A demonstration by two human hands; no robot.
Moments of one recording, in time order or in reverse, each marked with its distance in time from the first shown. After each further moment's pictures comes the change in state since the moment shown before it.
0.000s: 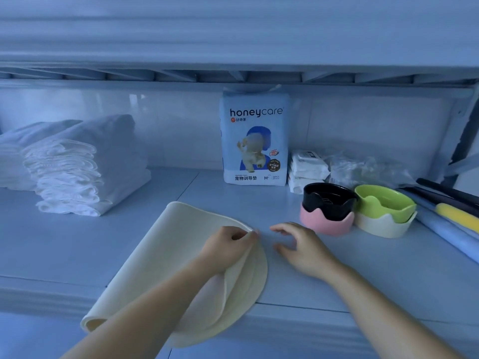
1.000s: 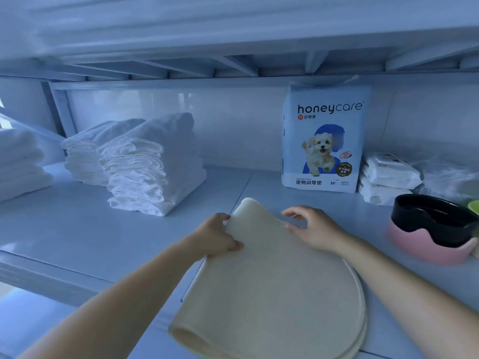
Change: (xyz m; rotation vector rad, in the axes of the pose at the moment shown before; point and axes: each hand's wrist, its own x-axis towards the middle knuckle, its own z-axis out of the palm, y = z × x) left_hand 0.036 -0.101 -0.134 -0.043 -0.009 -0.273; right_hand 0.123 -0.059 0.073 -0.032 -0.166 -0.051
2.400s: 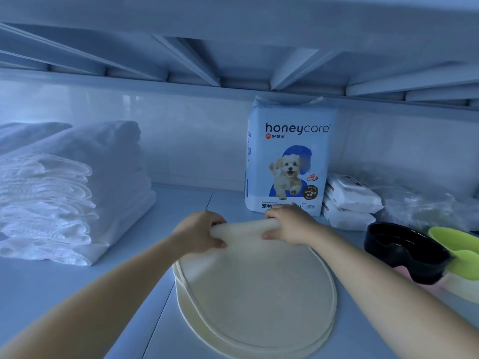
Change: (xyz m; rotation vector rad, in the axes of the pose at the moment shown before) left_hand 0.135 0.041 0.001 0.454 0.023 0.473; right_hand 0.090 0.036 -0.039 -0.480 -0.084 0.134
